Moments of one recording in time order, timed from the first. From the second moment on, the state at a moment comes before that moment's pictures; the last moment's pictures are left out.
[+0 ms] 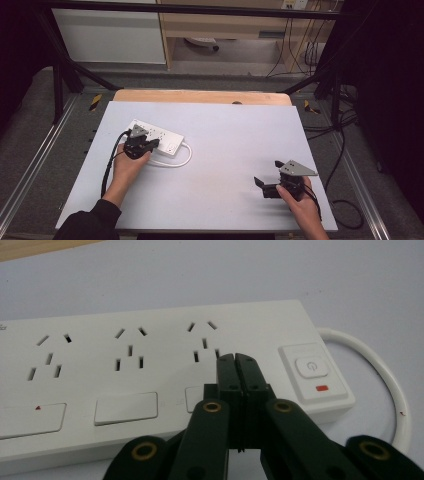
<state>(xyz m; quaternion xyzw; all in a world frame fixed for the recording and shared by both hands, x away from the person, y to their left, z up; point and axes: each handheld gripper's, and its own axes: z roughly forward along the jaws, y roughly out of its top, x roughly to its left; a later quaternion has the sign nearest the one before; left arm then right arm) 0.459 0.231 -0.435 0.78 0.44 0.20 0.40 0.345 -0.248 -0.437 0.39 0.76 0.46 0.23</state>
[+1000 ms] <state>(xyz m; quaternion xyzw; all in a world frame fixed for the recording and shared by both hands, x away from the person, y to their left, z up) 0.459 0.228 -0.435 0.78 0.43 0.20 0.40 0.345 -0.247 -0.438 0.39 0.77 0.46 0.23</state>
